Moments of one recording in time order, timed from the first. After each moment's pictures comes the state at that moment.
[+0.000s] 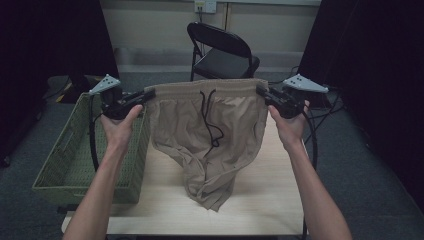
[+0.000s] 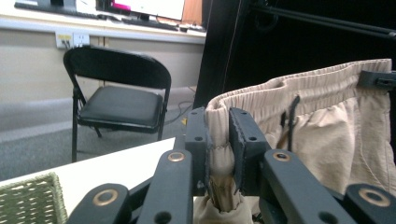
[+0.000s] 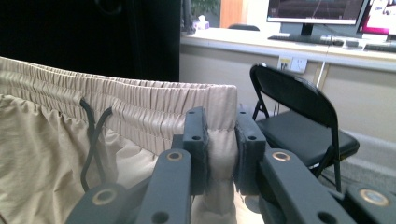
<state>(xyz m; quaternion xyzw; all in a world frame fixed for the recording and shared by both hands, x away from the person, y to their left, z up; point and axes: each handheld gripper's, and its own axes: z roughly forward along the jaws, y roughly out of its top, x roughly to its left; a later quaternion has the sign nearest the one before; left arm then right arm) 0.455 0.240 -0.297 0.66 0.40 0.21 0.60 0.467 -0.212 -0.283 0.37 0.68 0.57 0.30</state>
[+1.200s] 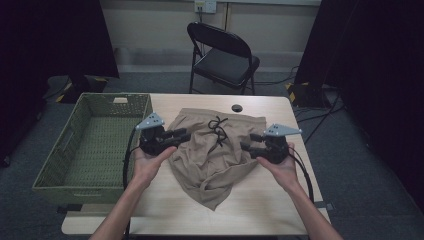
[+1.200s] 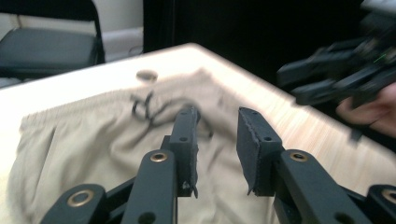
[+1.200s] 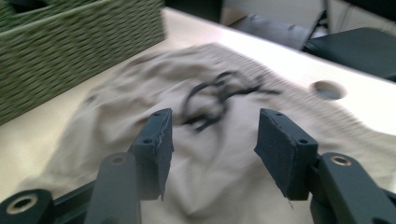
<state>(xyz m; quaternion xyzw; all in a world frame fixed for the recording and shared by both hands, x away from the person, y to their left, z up) 0.403 0.162 -0.372 0.76 0.34 0.13 0.54 0.410 -0.200 -0.394 0.34 0.78 0.48 0.18</state>
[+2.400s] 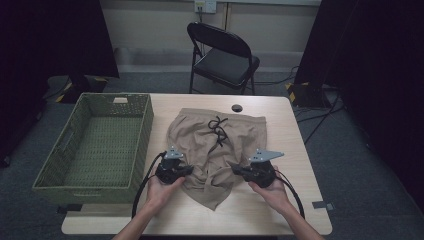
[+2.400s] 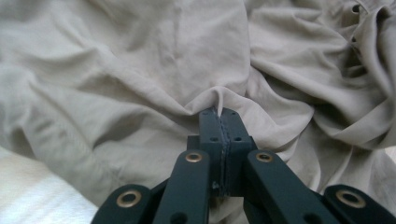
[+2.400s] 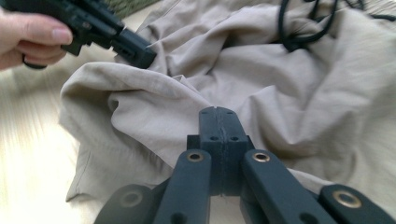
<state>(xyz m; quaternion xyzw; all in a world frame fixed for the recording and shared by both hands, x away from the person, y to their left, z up) 0.394 0.138 -0.480 0.81 0.40 0.09 0.42 0.380 -0.180 -0.453 0.31 0.83 0.46 0.10</state>
